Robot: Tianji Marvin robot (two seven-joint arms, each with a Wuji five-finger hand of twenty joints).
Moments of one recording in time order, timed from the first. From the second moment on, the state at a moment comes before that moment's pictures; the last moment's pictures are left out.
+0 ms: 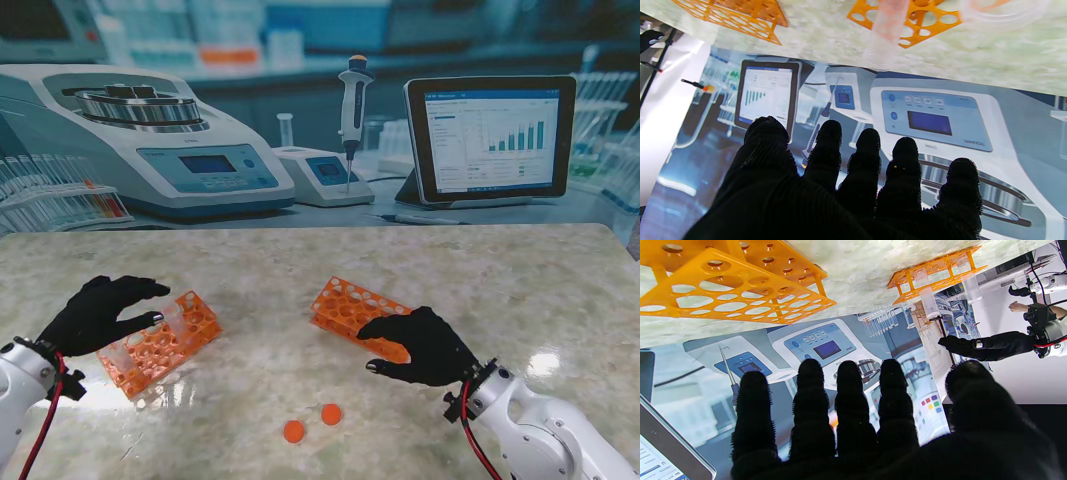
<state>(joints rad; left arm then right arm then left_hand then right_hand) 1.94 -1.06 -1.83 -1.87 0.69 -0.40 -0.20 -1.81 -1.08 1.40 -1.74 -0.86 -0.54 -0.11 0.80 0.00 -0.02 -0.03 0.49 0.02 0.18 0.24 0.52 0.10 0.08 0.19 0.36 0.15 0.07 0.27 0.04 0.34 0.21 0.39 0.50 -0.19 0.35 -0.06 0.55 -0.09 0.33 0.43 0.77 0.02 0.09 0.19 0.67 0.09 0.15 0.21 0.23 0.35 0.88 0.27</state>
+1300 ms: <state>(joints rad) 2.00 -1.08 -1.90 -1.63 0.84 -0.44 0.02 -1.80 -1.07 1.38 -1.74 -0.86 -0.54 -0.08 0.78 -0.10 -0.02 -0.03 0.46 0.06 0.16 0.21 0.46 0.10 0.06 0.19 0.30 0.15 0.06 0.25 0.02 0.33 0.17 0.39 0.50 -0.19 0.35 -0.06 0.55 -0.09 0.33 0.43 0.77 0.02 0.09 0.19 0.66 0.09 0.15 0.21 0.23 0.35 0.87 0.27</state>
